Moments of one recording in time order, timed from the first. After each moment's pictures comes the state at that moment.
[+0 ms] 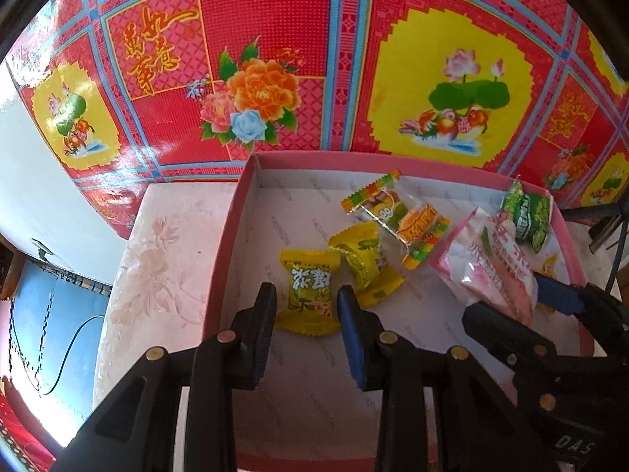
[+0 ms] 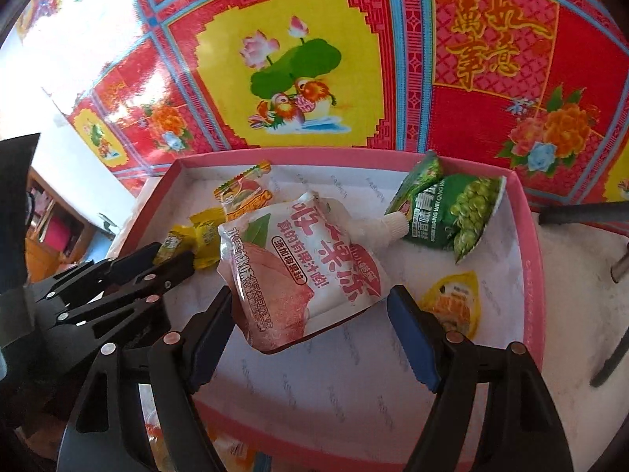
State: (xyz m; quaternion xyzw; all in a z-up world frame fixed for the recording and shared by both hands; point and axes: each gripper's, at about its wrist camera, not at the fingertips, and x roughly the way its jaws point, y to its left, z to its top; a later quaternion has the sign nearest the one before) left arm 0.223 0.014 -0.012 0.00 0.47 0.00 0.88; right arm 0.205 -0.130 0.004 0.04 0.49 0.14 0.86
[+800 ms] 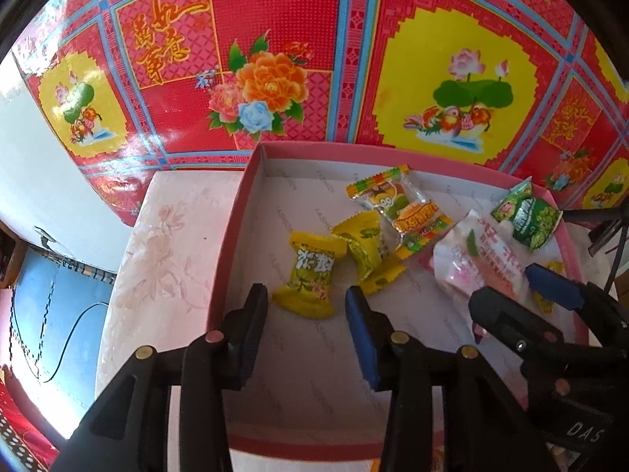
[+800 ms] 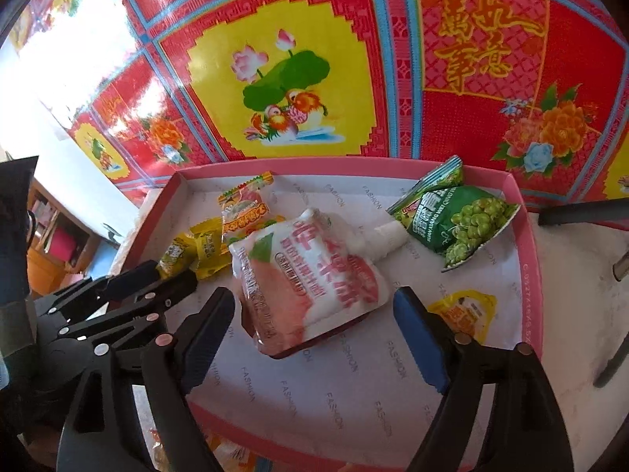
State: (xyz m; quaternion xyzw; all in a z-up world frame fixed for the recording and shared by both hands) left arm 0.214 0.012 -0.007 -0.01 0.49 0.01 0.87; right arm 0.196 -0.142 0.012 0.06 0.48 0.14 0.86
